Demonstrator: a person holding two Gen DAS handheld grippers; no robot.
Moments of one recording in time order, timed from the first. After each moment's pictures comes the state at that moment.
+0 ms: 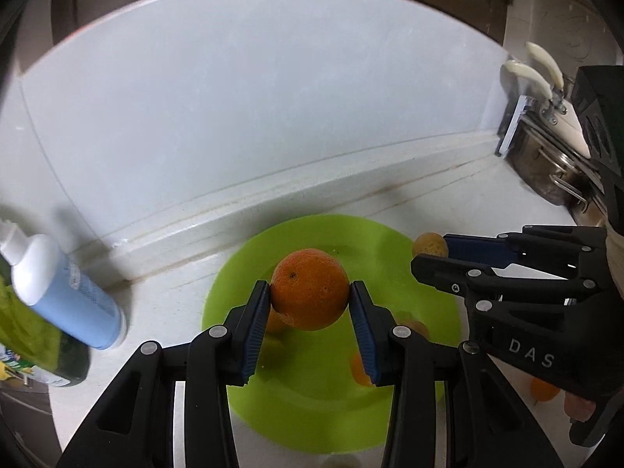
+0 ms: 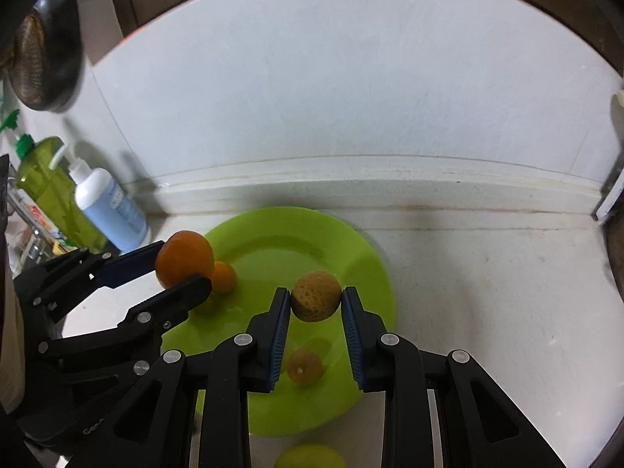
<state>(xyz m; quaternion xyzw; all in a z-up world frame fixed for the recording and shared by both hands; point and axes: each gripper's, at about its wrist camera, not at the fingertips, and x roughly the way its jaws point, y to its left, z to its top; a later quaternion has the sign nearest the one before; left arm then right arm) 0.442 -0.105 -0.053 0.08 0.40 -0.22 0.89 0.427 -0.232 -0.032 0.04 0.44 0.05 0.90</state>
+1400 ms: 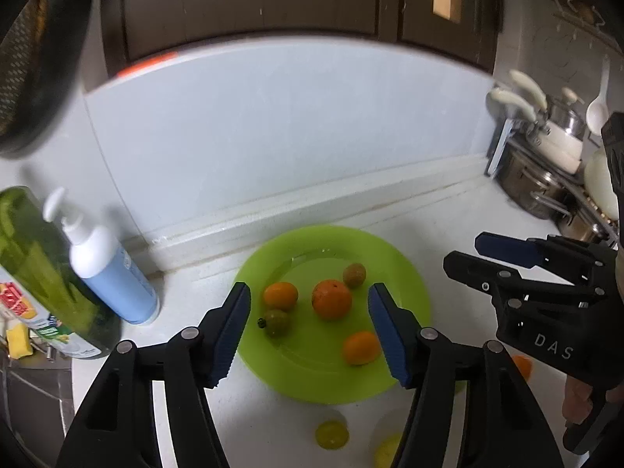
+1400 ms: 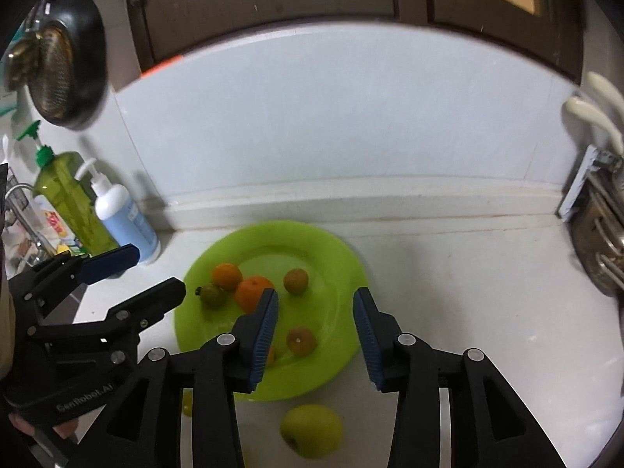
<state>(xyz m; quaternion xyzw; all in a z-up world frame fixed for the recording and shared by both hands) 0.381 -0.075 -0.005 0.07 0.35 -0.20 0.91 0.360 -0.231 0.007 0.05 0.38 0.02 0.93</state>
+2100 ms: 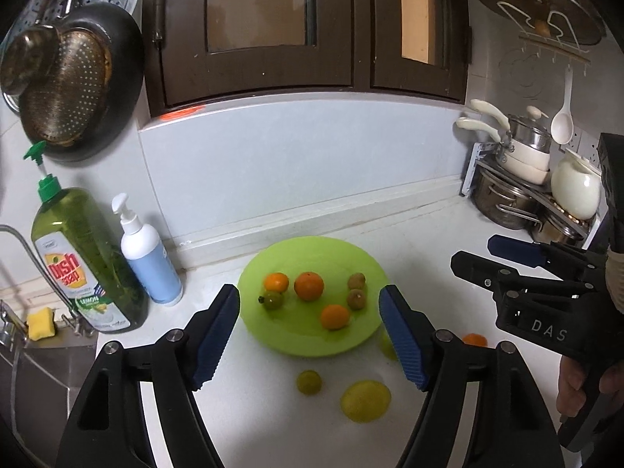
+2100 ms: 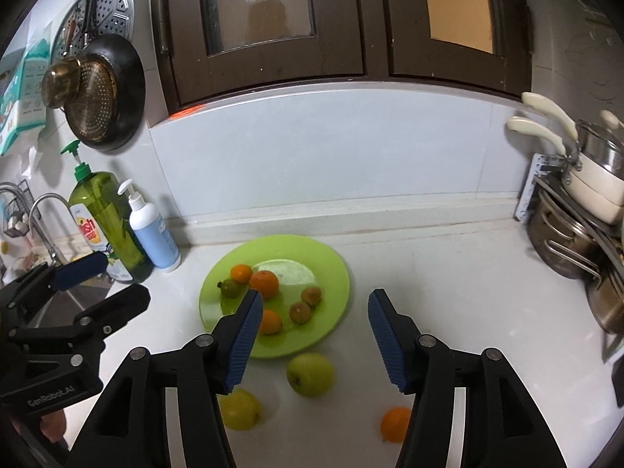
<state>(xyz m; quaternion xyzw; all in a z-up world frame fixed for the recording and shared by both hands) 0.282 -0.056 0.037 0.06 0.30 -0.20 0.93 0.265 -0.239 0.046 0.05 0.32 -0.01 0.95</state>
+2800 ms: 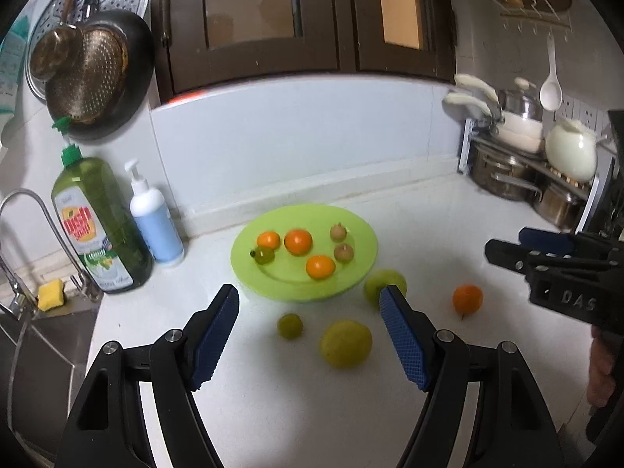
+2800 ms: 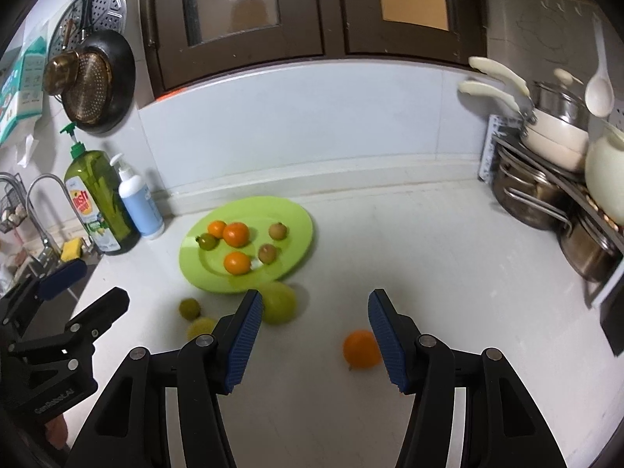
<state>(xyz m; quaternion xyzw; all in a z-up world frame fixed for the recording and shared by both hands) 0.212 -0.072 -0.010 0.08 0.29 -0.17 0.94 0.194 -0.263 0.010 0.06 0.33 -0.05 0.94</state>
